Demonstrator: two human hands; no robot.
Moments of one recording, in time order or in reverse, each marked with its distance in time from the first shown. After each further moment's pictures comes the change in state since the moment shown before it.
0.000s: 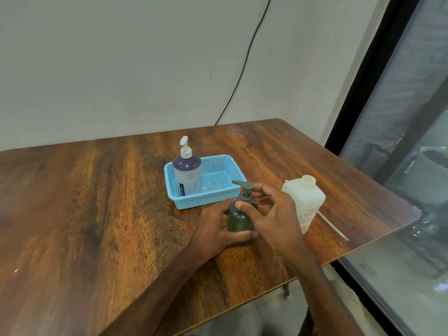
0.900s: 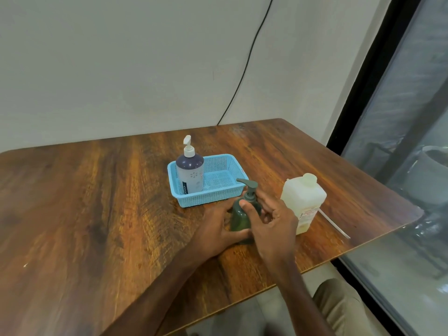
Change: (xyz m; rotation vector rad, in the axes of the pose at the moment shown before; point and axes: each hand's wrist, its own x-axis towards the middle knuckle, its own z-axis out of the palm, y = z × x) left_hand -0.003 0.001 -0.003 0.068 -0.074 -0.023; right_hand -0.026 0.011 0.027 0.036 0.246 0.135
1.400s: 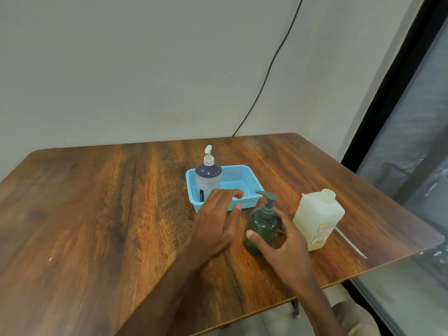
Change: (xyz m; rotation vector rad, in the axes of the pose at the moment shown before) left_hand 0.001 -0.012 -0.028 0.399 0.410 0.204; right_hand -0.006 0.008 -0.014 -0.163 -0.301 0.054
